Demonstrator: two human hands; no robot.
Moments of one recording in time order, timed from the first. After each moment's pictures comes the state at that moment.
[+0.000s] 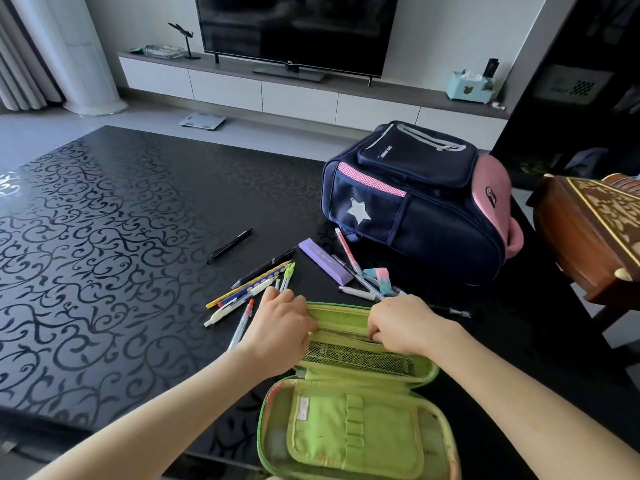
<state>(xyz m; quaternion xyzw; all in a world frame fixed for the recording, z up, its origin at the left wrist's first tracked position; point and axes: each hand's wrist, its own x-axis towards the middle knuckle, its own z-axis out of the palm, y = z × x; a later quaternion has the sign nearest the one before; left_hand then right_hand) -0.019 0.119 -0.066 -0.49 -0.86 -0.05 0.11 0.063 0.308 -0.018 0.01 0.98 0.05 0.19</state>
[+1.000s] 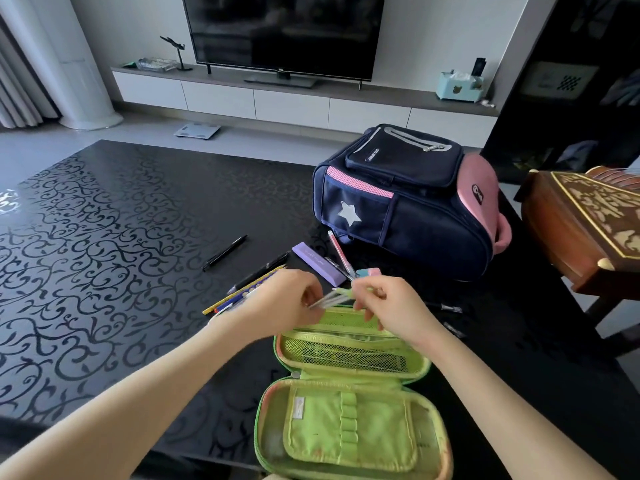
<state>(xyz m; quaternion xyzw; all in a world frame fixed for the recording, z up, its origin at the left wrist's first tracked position) -0.033 0.139 -0.005 -0.45 -0.86 -0.23 -0.08 0.077 0.301 -0.006 0.19 0.87 -0.46 -0.04</state>
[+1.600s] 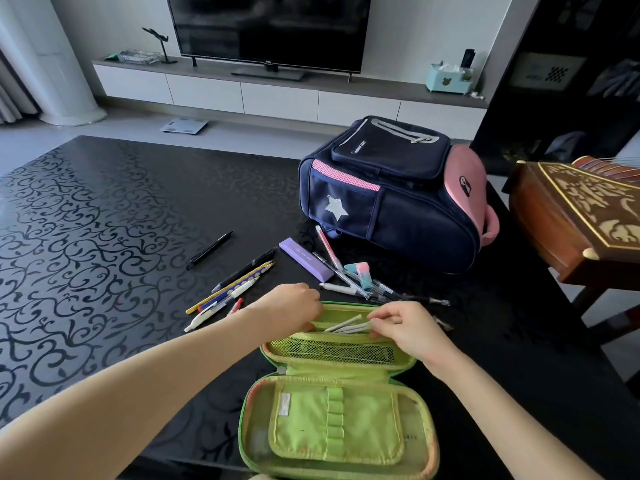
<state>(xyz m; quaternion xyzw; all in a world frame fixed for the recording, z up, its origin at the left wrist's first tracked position) -0.037 0.173 -0.039 -0.60 -0.79 0.12 -0.07 0.113 0.331 -0.042 0.27 0.82 -0.50 0.01</state>
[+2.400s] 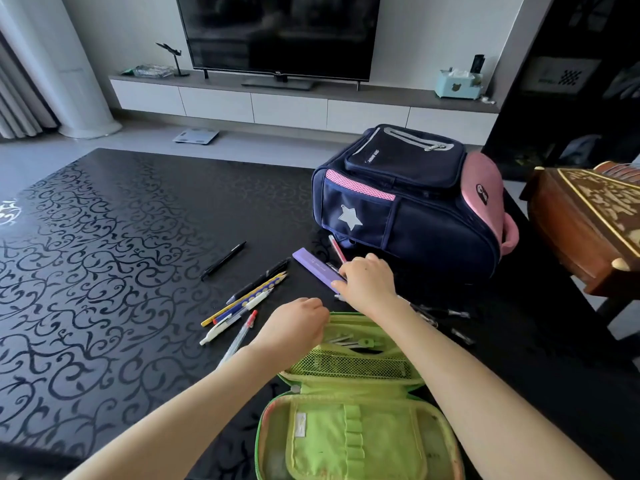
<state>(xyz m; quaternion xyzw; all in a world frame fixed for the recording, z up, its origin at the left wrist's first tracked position) -0.032 0.153 -0.062 -0.51 -0.85 -0.10 0.00 -0.002 0.307 -0.030 0.16 0.99 -0.03 -0.02</state>
